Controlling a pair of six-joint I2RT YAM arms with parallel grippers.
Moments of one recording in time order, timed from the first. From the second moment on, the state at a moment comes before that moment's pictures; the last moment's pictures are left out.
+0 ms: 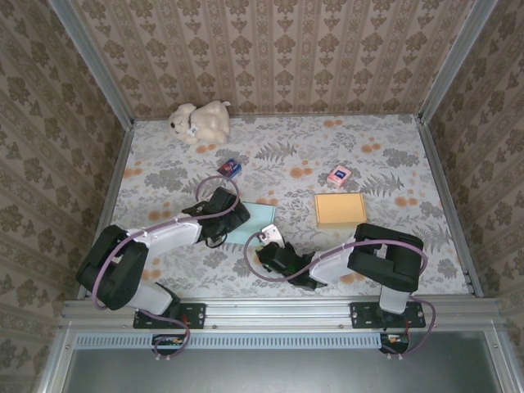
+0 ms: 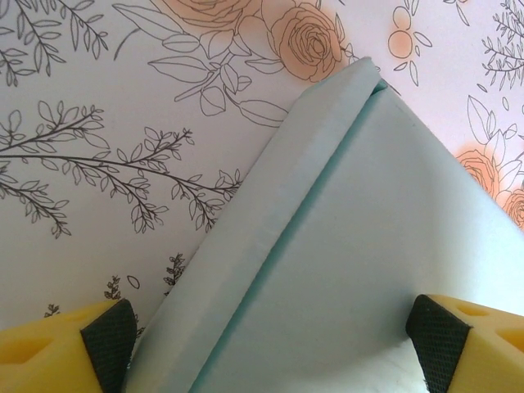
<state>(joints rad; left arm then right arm) -0.67 1.45 0.68 -0.28 -0.10 -1.11 1.16 1.78 0.62 0.41 0.54 0.43</state>
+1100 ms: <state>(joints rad) -0.70 1.52 0.70 -0.17 -0.12 -1.16 1.07 1.76 0.59 0.43 0.50 0.42</state>
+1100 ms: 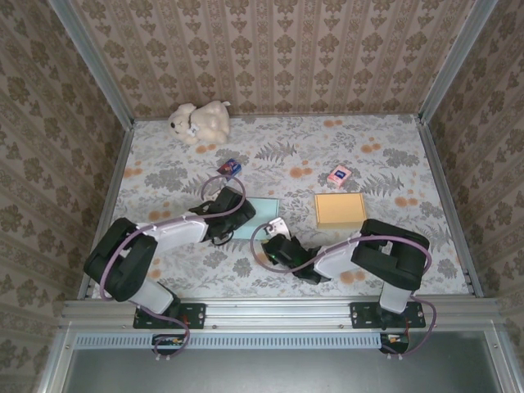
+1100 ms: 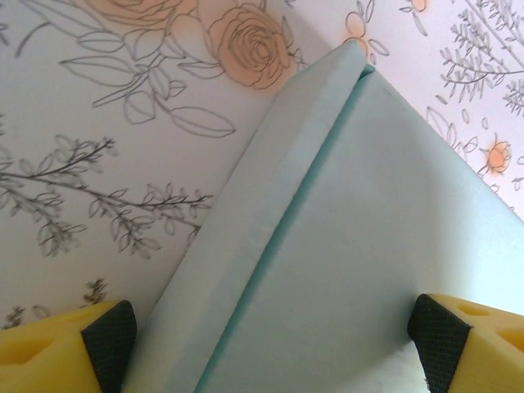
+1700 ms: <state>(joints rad) -0.68 1.54 0.70 -0.14 -0.10 -1.17 1.03 1.52 0.59 0.28 0.39 0.50</state>
